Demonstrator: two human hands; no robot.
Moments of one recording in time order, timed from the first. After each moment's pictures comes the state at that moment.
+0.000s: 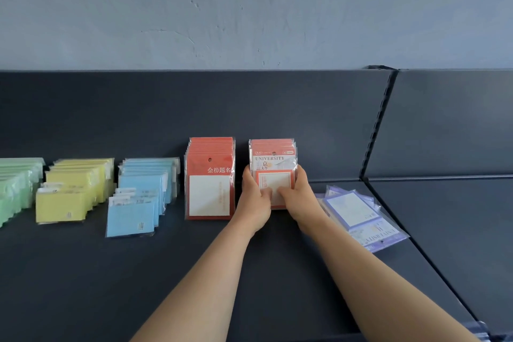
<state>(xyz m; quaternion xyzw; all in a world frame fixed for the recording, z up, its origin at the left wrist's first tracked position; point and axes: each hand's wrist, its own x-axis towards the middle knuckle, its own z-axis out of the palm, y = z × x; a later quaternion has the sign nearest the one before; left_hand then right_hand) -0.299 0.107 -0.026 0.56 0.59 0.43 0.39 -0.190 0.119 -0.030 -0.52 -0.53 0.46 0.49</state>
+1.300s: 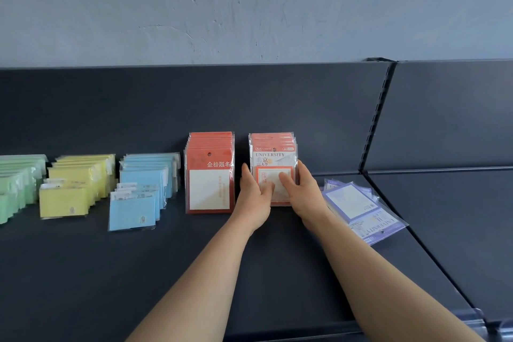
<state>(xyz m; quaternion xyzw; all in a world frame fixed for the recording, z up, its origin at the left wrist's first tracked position) -0.297 0.093 -0.022 0.57 0.62 0.40 0.37 -0.183 0.118 -0.038 -0.52 -0.54 0.43 0.50</state>
